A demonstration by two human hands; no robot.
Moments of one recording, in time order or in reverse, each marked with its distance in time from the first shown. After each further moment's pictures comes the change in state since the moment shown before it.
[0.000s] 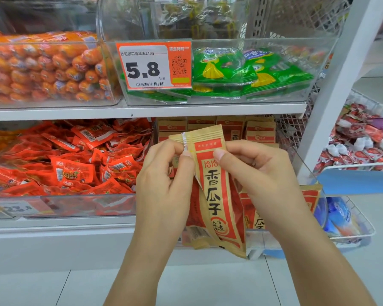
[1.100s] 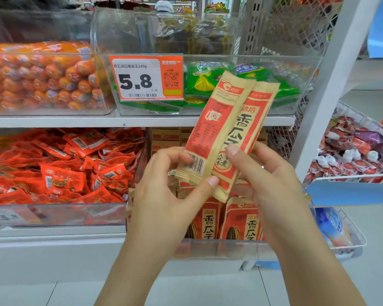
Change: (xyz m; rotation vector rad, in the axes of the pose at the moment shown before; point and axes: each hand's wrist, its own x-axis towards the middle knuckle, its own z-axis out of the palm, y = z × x) left_hand -0.001 0.005 0.005 -0.092 -0.077 -0.010; right_hand 0.004 0.001 -0.013 0.247 0.124 0.143
